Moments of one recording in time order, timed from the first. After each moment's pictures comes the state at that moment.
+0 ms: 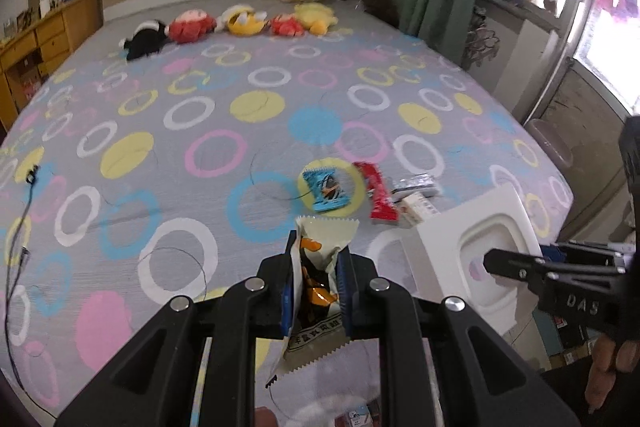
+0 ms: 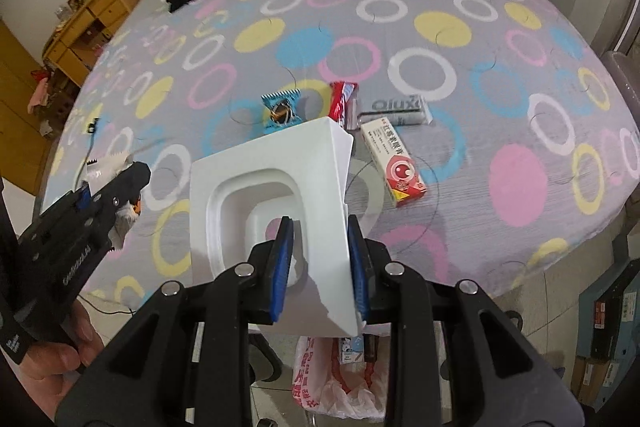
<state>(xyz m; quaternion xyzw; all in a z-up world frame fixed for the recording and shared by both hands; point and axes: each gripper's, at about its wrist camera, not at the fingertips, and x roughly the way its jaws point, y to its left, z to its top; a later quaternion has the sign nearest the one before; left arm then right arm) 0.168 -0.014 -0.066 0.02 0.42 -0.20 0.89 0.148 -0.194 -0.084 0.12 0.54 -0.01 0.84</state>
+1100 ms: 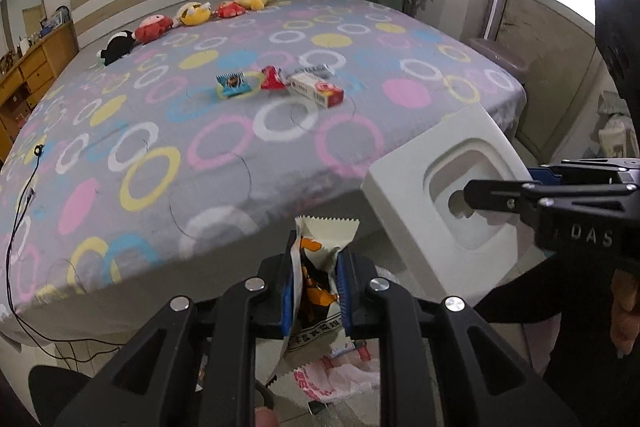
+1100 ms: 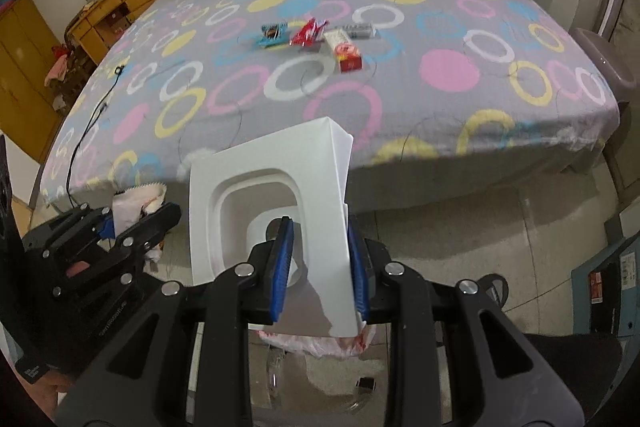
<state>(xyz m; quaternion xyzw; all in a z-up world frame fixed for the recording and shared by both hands) -0.063 -0.072 -0.120 0.11 0.43 -0.24 0.87 -0.066 -0.212 -0.112 0.09 0.52 0.01 0.85</state>
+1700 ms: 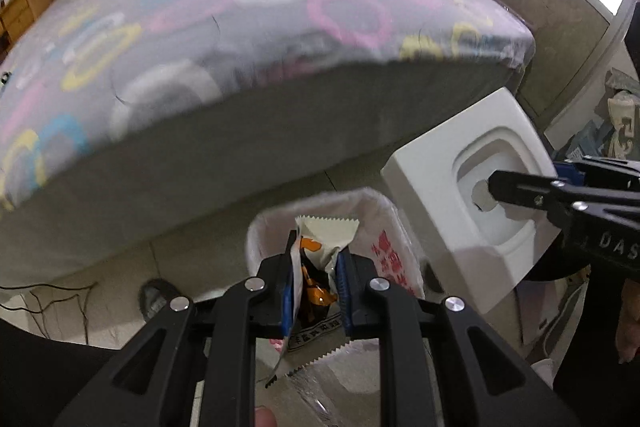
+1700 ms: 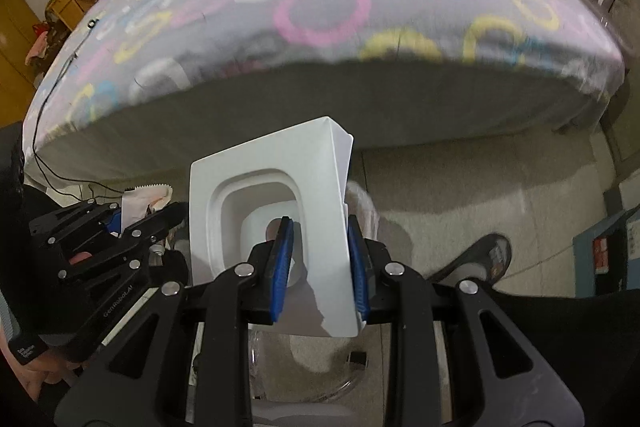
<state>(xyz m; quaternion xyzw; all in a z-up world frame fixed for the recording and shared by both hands) -0.075 -0.065 -0.236 0.09 0.52 -0.24 0.81 -0.096 -0.207 -0.213 0.09 0.57 -0.01 0.82</state>
